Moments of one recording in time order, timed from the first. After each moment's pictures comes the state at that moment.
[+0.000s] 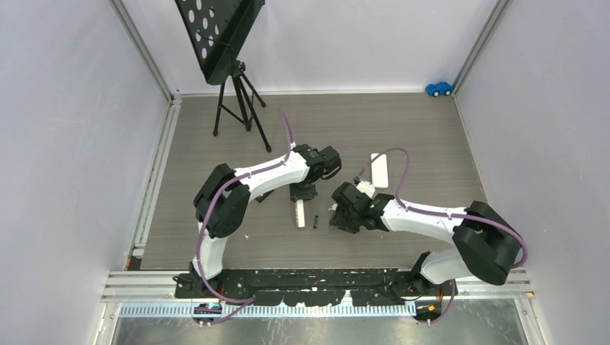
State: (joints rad) left arm -0.88 1.98 1.55 -1.07 -0.37 -0.99; right arm 0.88 1.38 0.67 -0.36 0.17 1.21
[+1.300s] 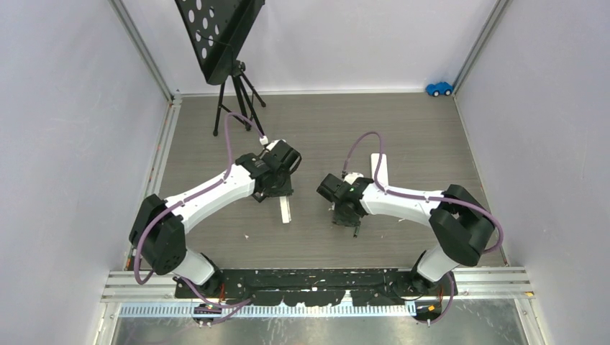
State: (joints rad) left arm -0.74 1.51 1.16 -0.77 -0.23 -0.76; right arm 0.90 1.58 0.93 -0.70 0.27 1.04
